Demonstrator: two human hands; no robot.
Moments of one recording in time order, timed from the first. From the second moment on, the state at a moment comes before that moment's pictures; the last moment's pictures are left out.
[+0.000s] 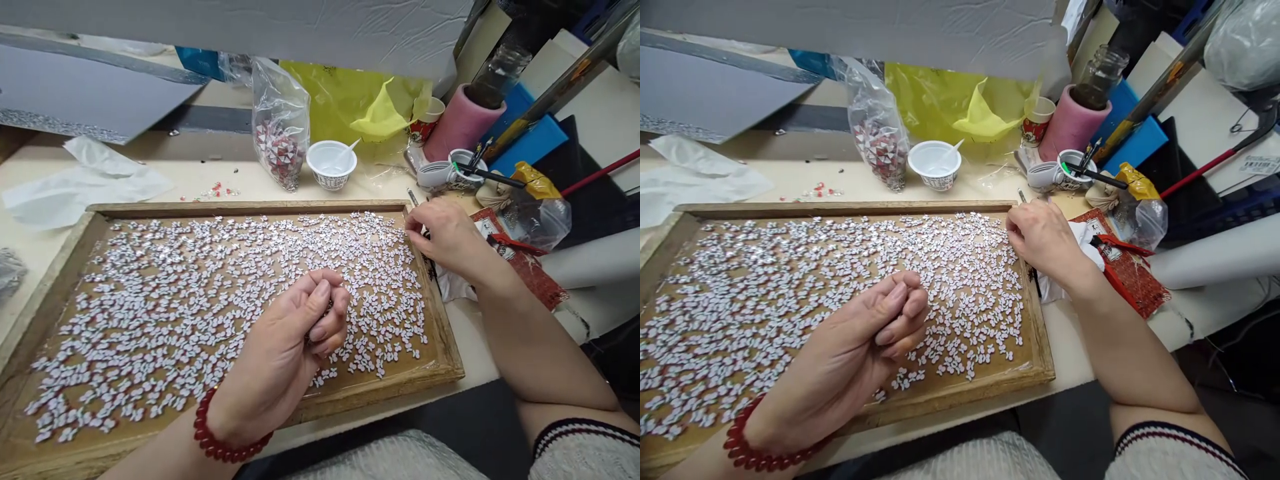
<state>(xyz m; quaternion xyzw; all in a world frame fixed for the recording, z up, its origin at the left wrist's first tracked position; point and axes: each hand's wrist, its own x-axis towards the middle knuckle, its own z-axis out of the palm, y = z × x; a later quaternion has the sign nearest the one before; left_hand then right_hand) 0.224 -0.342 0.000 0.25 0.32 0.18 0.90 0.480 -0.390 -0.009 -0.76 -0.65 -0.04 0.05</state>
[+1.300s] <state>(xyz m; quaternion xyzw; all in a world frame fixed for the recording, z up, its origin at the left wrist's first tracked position) 0.221 -0.346 -0.007 0.33 0.30 0.13 0.89 0.394 -0.407 -0.001 -0.45 -0.78 0.16 0.40</state>
